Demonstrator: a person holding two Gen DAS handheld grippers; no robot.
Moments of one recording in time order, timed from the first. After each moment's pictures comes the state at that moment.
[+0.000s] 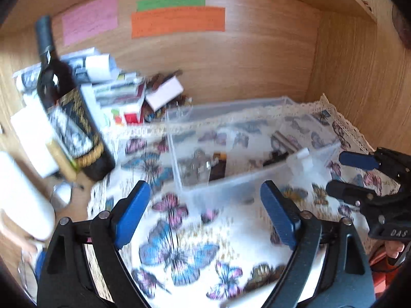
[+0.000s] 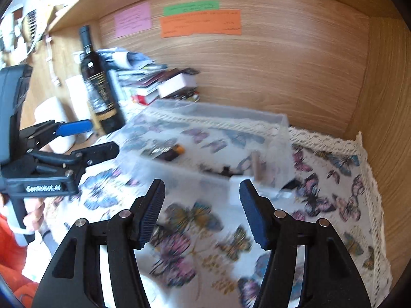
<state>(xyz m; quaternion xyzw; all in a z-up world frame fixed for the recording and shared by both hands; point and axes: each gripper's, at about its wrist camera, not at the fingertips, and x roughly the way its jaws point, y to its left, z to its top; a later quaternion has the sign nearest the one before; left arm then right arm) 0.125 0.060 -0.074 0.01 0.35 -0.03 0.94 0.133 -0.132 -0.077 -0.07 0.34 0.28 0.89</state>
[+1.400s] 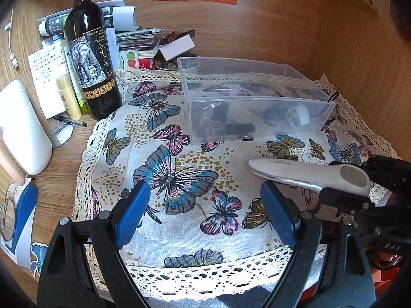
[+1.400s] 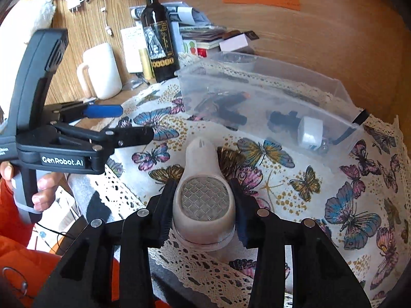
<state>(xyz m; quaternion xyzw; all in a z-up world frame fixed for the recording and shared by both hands) 0.066 0.066 -0.116 -0.03 0.39 -0.02 0.92 0.071 -0.110 -0.107 -0.10 0.35 0.35 0.86</state>
